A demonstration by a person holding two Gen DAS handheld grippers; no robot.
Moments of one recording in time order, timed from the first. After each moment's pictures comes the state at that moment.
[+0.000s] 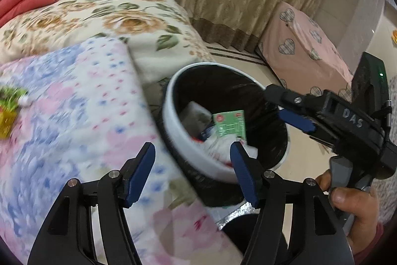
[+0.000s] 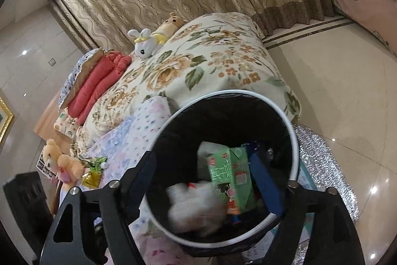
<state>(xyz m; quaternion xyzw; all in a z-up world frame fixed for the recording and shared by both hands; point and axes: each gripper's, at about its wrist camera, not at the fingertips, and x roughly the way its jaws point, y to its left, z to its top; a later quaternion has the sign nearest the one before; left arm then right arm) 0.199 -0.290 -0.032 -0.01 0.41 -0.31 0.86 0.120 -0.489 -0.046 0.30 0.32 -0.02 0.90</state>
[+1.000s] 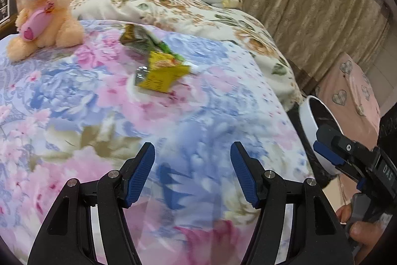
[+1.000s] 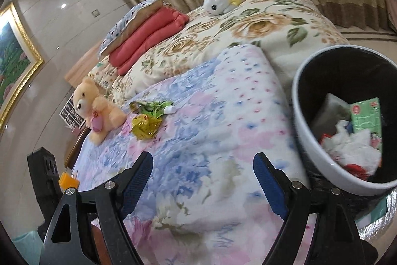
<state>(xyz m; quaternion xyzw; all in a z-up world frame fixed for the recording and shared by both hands) 0.203 -0.078 -0.057 -0.10 0.41 -0.13 0.90 0.153 -0.316 -0.053 0.23 0.35 0.11 0.90</state>
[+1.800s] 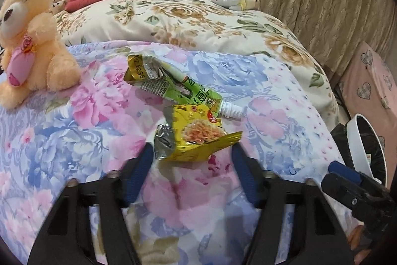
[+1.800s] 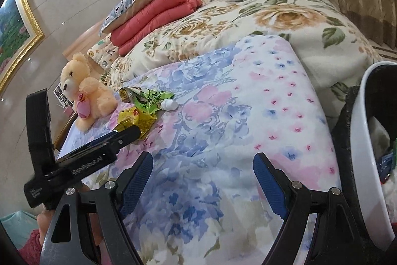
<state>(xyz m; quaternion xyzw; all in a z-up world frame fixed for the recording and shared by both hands) 0.298 -0.081 -0.070 -0.04 0.40 -0.09 0.91 0.218 -0.286 -0.079 0.18 0.38 0.14 0.90</state>
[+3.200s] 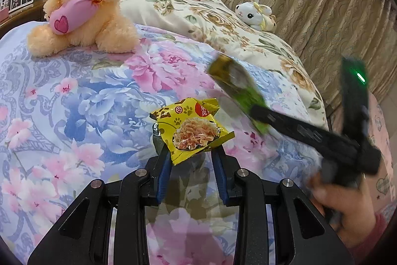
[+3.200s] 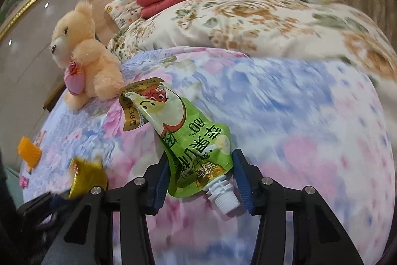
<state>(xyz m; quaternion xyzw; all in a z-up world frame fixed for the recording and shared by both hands) 0.249 0.000 -0.078 -0.15 0.38 -0.07 0.91 0.298 -0.194 -0.085 0.07 0.42 0.19 0.89</state>
